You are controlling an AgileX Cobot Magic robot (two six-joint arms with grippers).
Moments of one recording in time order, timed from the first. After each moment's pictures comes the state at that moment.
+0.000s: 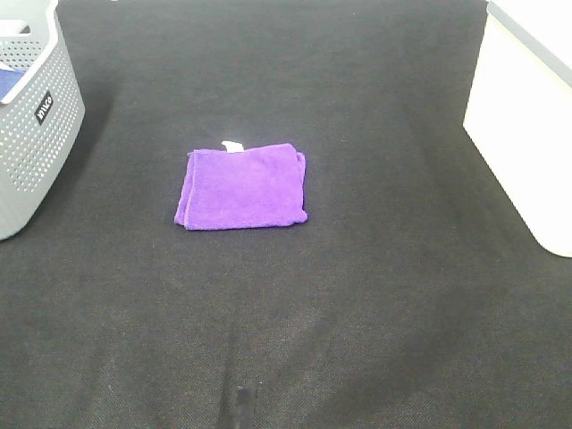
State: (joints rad) left arm 0.06 0.00 -0.51 0.00 1.05 0.07; right arm -0.01 0.00 -0.50 0.03 1.07 -0.07
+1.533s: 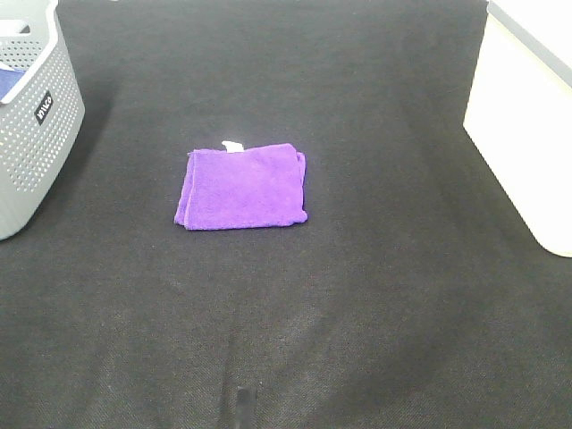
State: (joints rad) left arm 0.06 0.00 -0.51 0.00 1.05 0.07; right arm -0.01 1.05 -1.12 0.25 1.19 -0.01
